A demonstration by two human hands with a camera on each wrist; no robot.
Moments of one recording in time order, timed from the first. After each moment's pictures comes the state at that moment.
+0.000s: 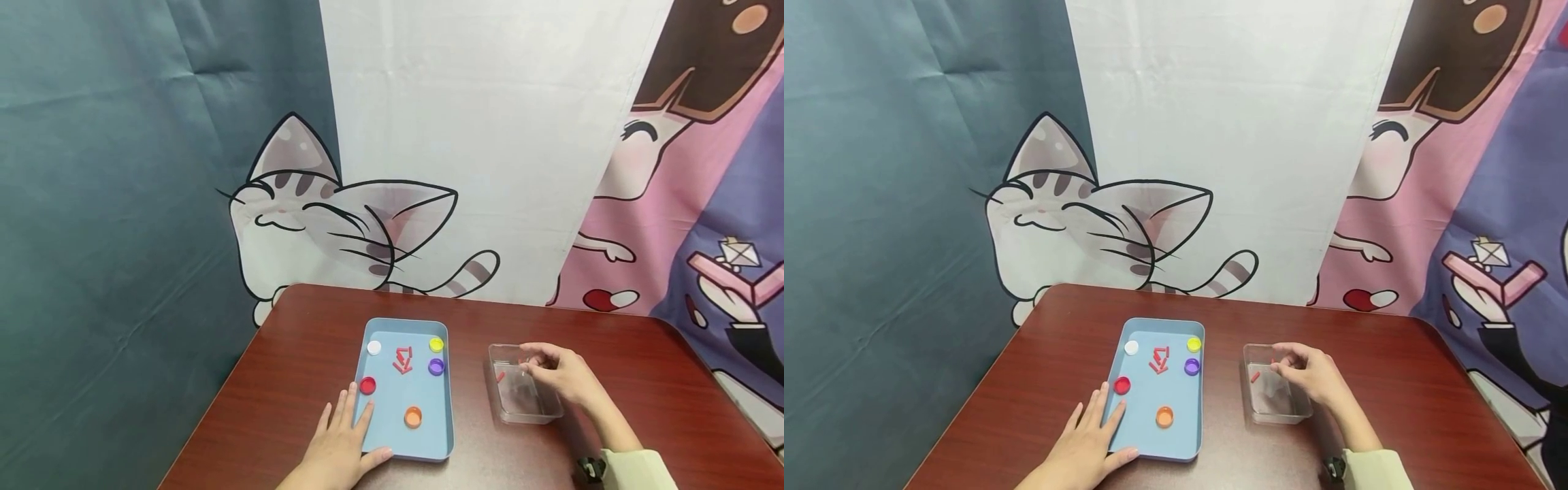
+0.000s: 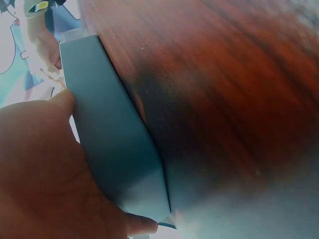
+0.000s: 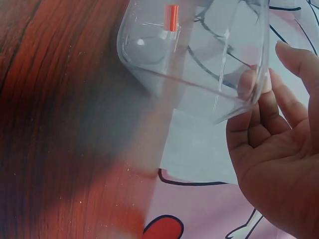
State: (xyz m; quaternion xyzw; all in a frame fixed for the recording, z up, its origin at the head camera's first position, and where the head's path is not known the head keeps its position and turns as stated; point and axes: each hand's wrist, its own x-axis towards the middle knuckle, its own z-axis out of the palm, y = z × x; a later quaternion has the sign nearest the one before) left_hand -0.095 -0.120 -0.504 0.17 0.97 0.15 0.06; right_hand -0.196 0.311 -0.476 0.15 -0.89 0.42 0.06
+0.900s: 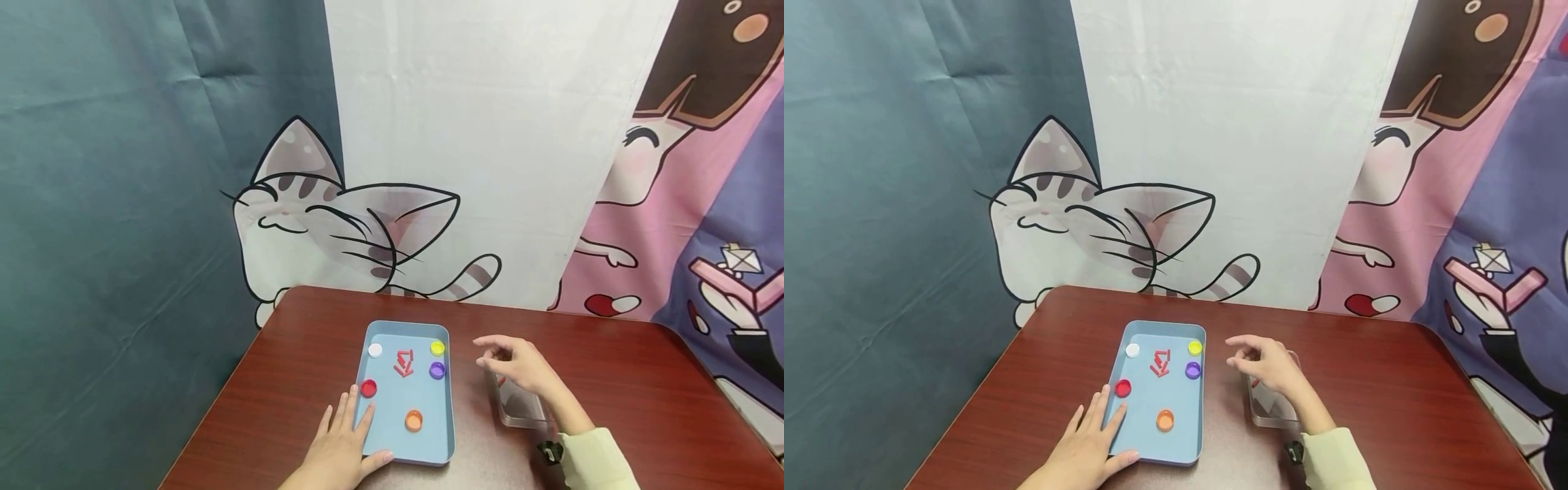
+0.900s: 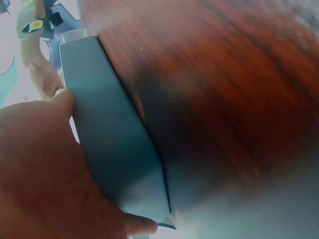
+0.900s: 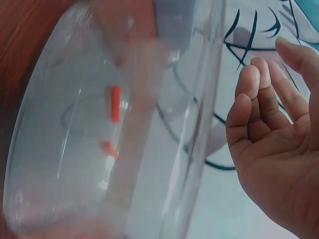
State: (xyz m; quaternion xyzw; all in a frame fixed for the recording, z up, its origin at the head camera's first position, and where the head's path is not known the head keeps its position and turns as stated) left_hand -0.096 -0.121 -0.507 0.17 0.97 0.14 0.06; right_hand -0.216 0.243 -0.460 0.21 -0.87 0.45 -0.01
